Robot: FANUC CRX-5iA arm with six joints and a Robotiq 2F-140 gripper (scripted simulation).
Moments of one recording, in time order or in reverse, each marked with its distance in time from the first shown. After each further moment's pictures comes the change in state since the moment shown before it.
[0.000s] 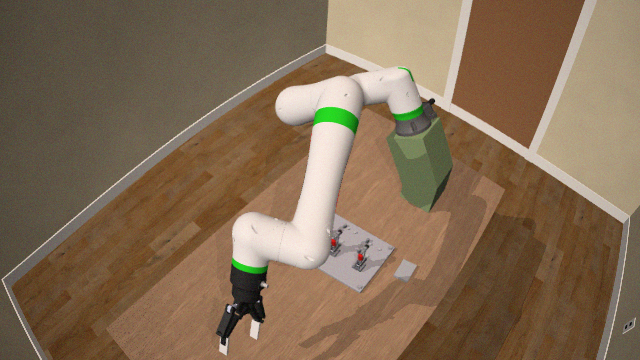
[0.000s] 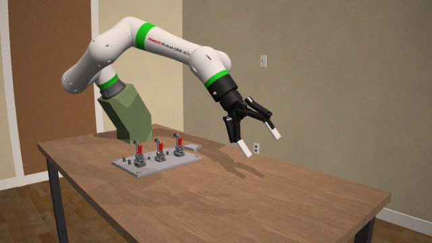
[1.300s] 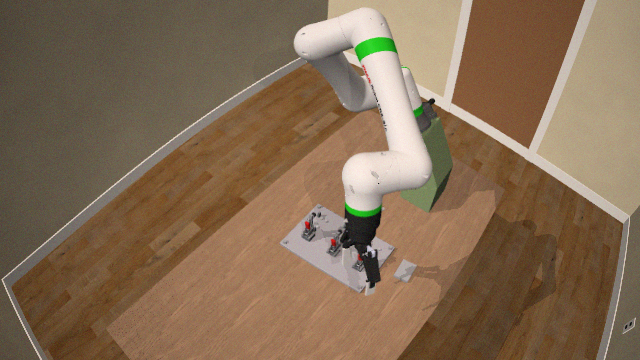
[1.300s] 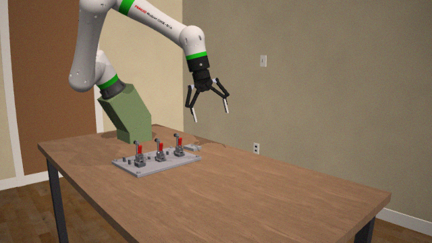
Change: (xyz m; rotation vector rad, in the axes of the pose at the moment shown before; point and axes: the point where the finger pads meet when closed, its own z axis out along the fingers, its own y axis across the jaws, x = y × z) arm -0.180 0.294 -0.224 -0.438 -0.216 -0.950
